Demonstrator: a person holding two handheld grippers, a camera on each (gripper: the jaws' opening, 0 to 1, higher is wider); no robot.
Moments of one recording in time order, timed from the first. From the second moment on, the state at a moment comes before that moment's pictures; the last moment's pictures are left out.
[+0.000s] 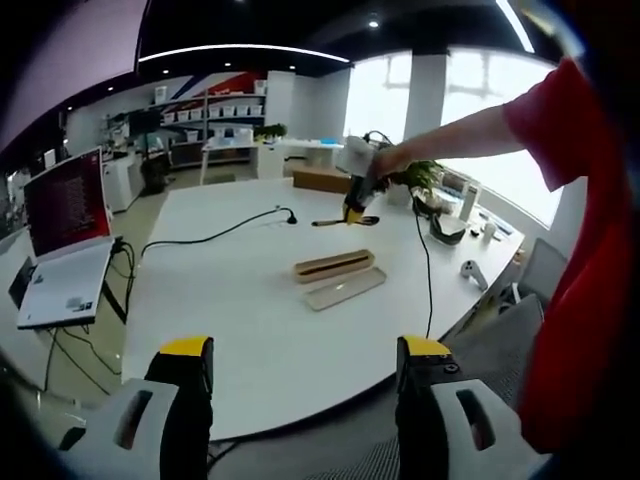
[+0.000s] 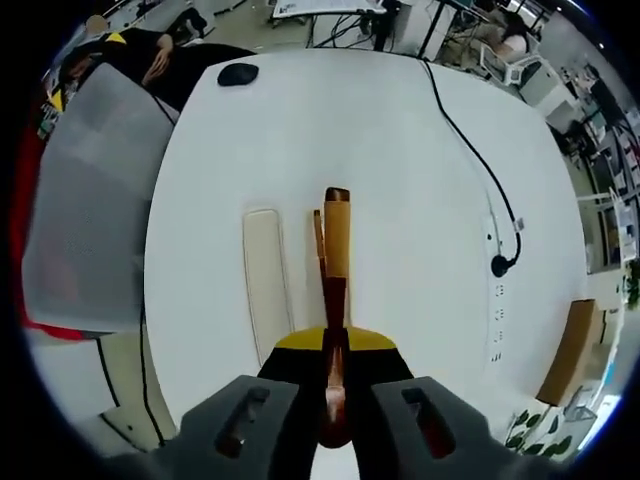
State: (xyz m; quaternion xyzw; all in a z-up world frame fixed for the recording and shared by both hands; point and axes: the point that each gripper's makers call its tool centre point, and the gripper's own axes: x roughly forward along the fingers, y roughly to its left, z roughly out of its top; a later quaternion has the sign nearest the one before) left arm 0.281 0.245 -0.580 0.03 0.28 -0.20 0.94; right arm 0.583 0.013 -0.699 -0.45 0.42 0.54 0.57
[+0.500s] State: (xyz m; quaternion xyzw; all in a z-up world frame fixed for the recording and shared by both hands) left arm 0.284 0.237 -0.584 0.03 0.29 -0.21 0.93; right arm 0.582 0.023 -0.741 -0.45 0.43 0.54 0.57
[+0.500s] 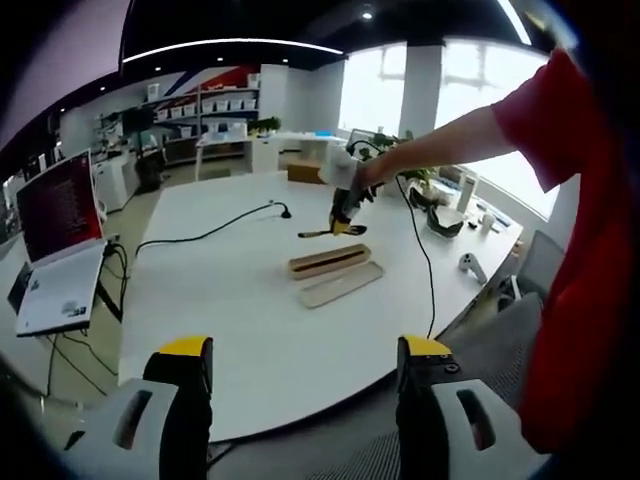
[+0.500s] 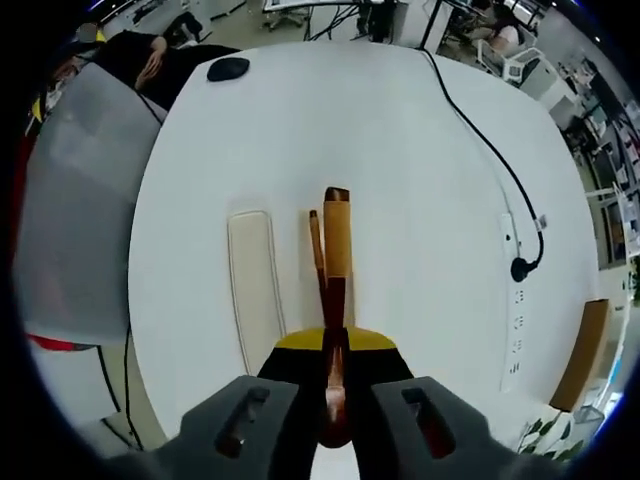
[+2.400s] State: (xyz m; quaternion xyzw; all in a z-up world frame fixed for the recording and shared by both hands) left arm 0.265 0.253 -0.601 0.03 0.33 -0.17 0.93; right arm 0.579 0.007 -0.814 -0.45 0.45 0.52 0.57
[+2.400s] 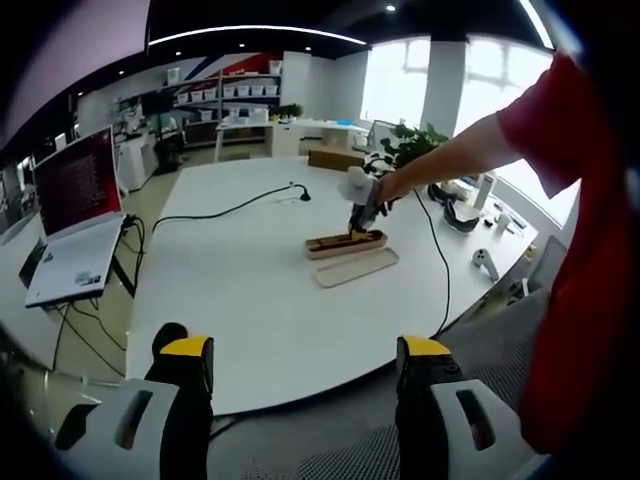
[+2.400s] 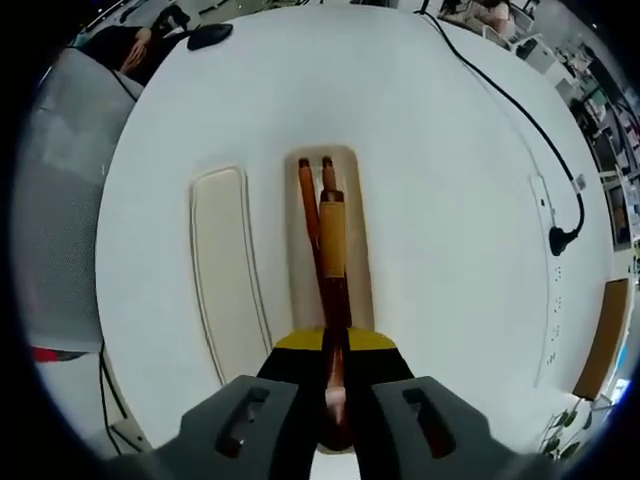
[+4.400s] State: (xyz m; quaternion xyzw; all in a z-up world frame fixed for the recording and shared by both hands) left arm 0.273 0.237 -0.580 0.04 0.28 -0.21 0.93; right arm 0.562 -0.018 -0.758 -0.42 0.44 0.48 0.64
